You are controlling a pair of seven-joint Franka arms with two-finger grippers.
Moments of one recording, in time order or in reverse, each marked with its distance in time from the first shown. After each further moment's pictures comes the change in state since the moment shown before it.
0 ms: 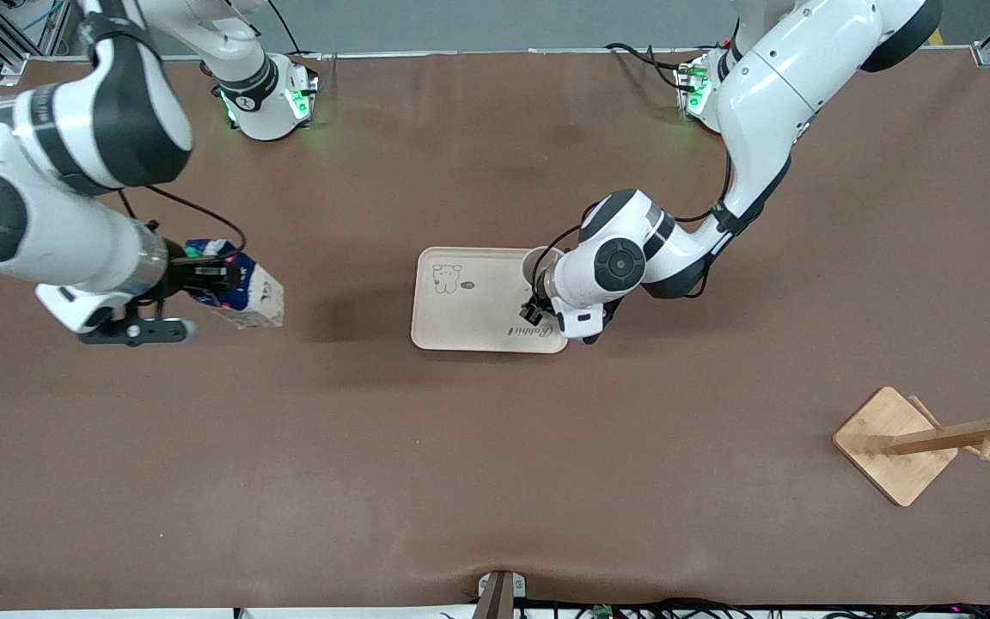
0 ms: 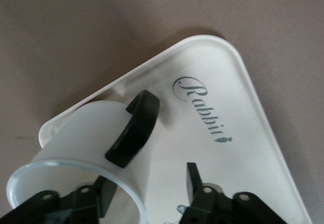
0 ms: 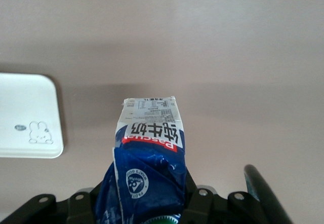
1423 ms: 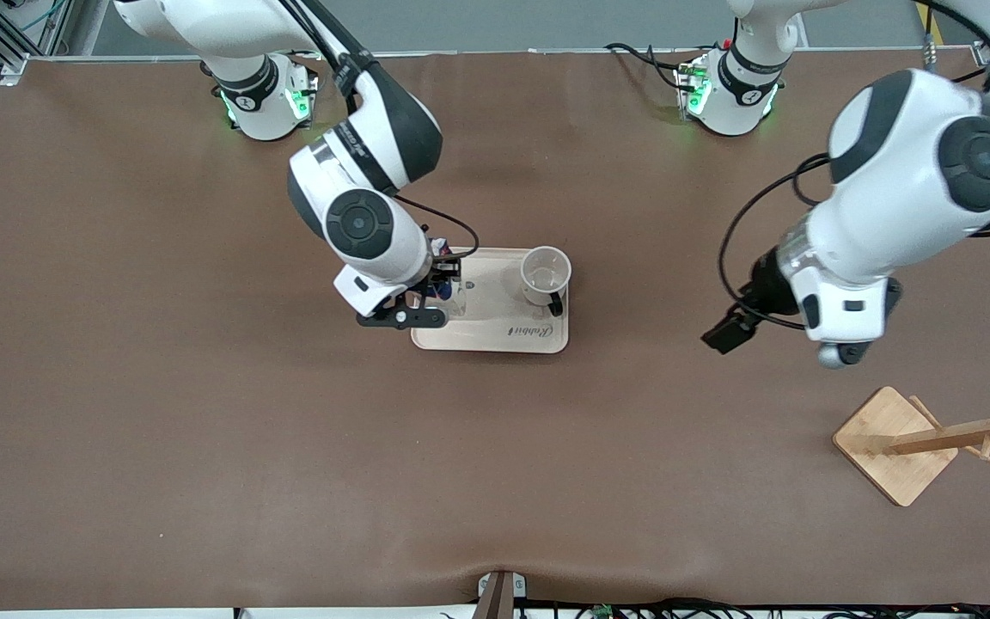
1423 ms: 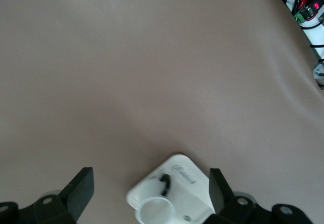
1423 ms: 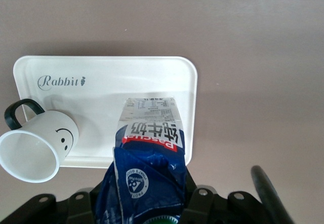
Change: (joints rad) left arm 0.365 -0.408 0.005 0.282 0.005 -0.567 0.535; right arm 0.398 0.267 0.001 0.078 0.131 0.254 0.400
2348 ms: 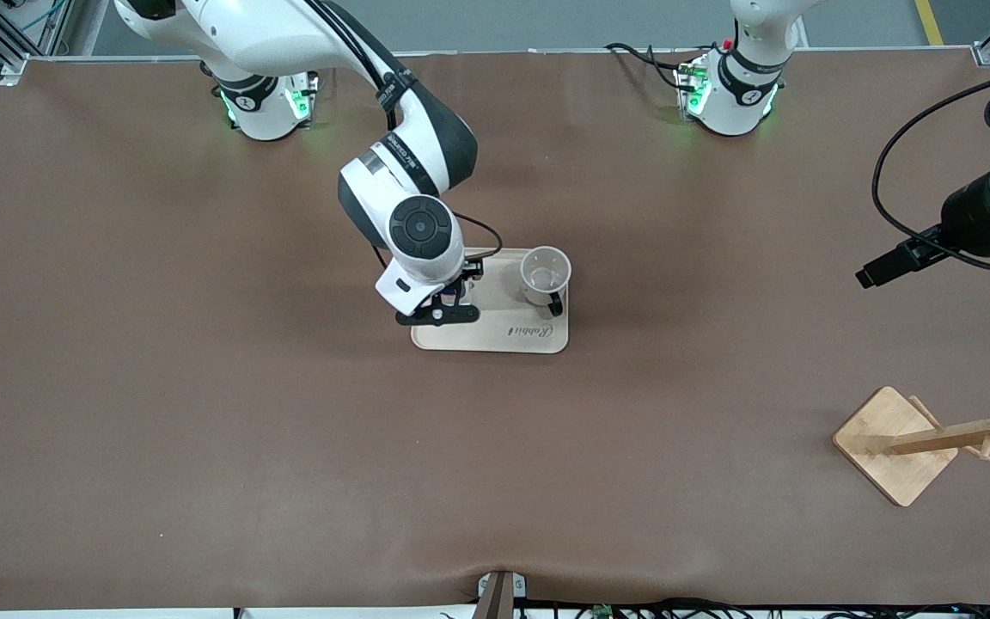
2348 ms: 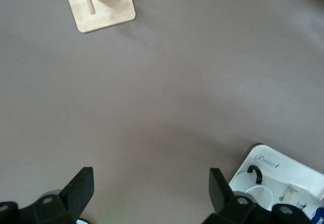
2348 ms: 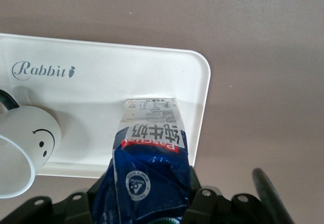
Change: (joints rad) left arm 0.217 -0.141 0.006 0.055 0.002 -0.262 0.564; right arm 0.056 0.060 -0.002 0.000 -0.058 0.030 0.002
